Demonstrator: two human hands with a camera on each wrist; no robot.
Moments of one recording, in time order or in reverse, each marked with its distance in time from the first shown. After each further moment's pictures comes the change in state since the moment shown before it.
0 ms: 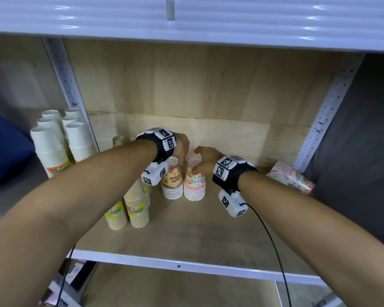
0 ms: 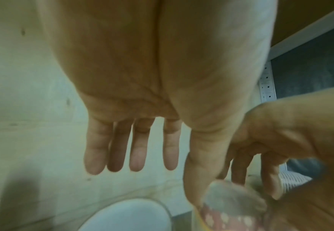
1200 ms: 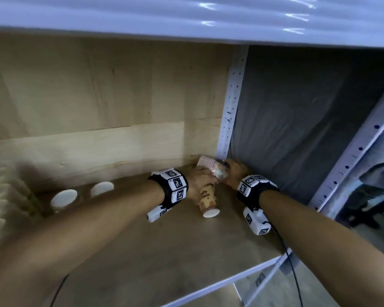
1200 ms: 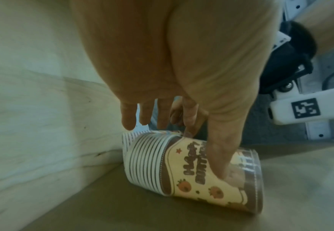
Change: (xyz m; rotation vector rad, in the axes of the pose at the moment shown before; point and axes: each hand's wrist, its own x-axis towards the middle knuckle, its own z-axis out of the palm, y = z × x) left_hand 0.095 0.243 0.049 0.202 0.221 0.841; right_hand -0.079 0.291 -0.030 -0.088 0.257 0.623
